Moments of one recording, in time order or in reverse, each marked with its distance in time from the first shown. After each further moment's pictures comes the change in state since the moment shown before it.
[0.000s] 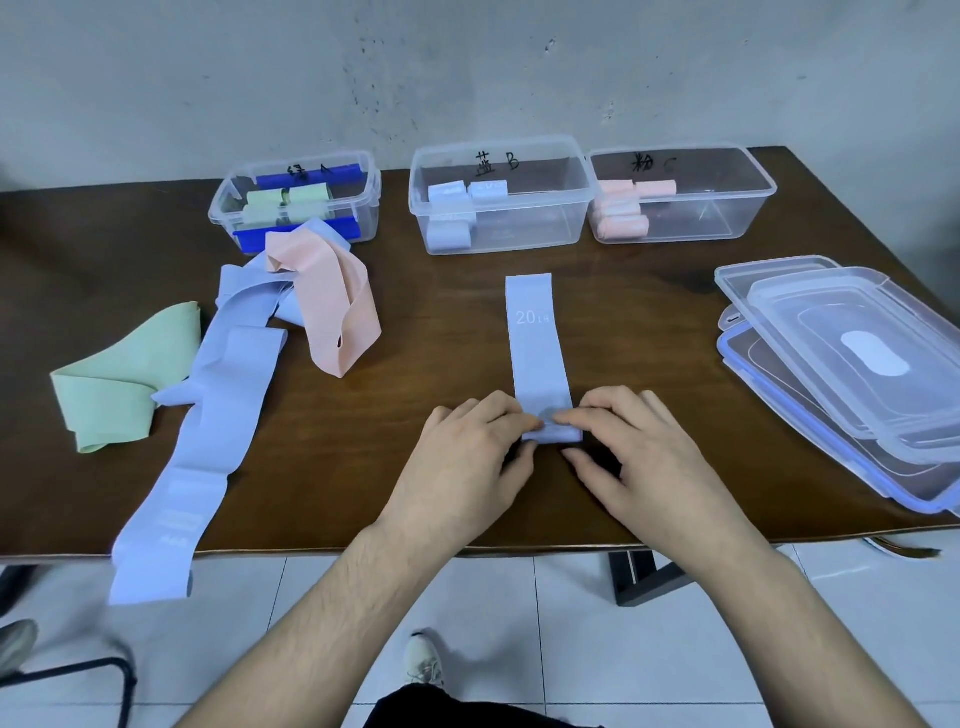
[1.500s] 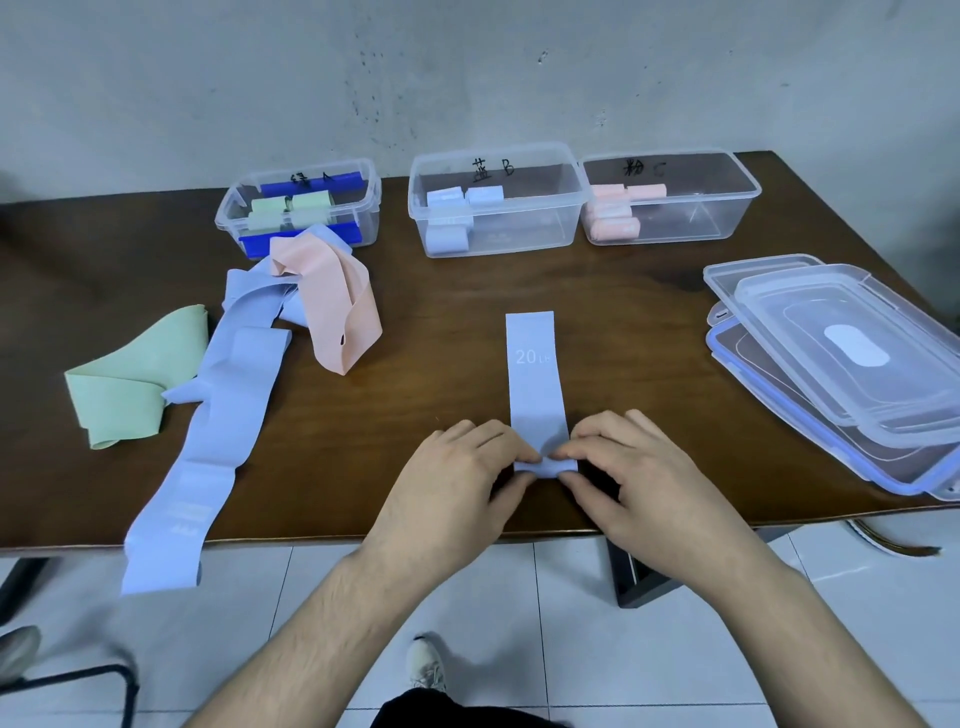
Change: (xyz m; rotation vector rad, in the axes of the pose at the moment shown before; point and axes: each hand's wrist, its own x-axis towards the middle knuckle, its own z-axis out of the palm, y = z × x) left_hand -0.027 0.006 -0.011 -0.083 -0.029 0.061; right_hand -0.020 -0.012 -0.006 0.076 -0.046 -0.055
